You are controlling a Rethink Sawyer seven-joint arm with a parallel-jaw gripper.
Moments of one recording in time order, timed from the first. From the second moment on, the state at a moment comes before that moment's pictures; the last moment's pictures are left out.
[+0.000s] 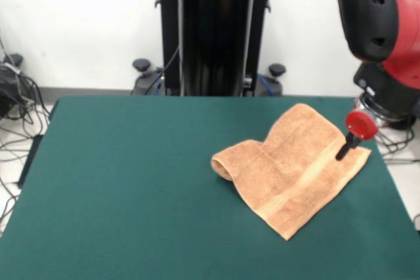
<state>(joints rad) 0.28 -0.25 -0.09 1.29 -0.15 0.63 1.31</state>
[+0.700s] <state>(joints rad) 0.25 -0.05 -0.09 1.16 -0.15 0.46 1.31</state>
